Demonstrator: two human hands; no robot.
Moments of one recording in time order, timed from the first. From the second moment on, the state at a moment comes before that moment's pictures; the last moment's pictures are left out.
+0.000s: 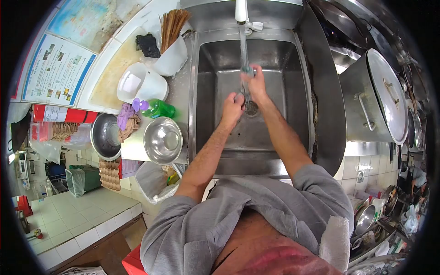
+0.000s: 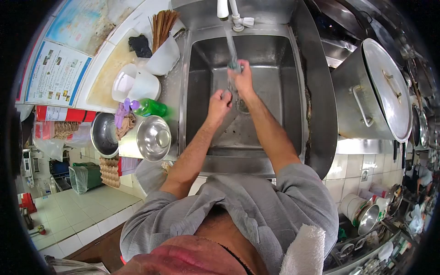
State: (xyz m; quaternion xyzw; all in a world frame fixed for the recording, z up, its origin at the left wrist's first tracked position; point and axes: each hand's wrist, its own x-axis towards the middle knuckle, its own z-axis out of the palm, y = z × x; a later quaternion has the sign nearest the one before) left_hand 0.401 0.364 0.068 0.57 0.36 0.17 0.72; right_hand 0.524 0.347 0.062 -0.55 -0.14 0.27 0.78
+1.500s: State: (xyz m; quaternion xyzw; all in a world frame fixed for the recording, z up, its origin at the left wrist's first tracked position) left_hand 0.426 0.403 0.075 0.69 0.34 0.22 0.60; right_hand 0.580 0.417 0.057 -0.48 -0.07 0.14 0.86
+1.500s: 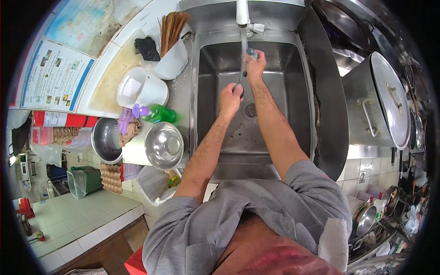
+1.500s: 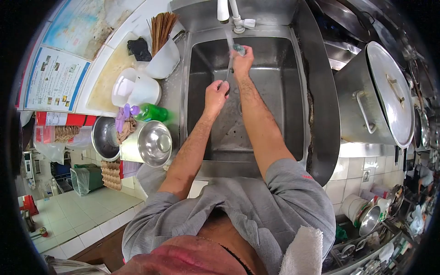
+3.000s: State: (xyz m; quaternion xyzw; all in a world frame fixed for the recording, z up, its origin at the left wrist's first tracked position) left_hand 0.514 0.445 0.087 0.66 0.25 0.16 0.69; right_hand 0.617 0.380 0.102 -0.55 -0.16 0.25 0.78
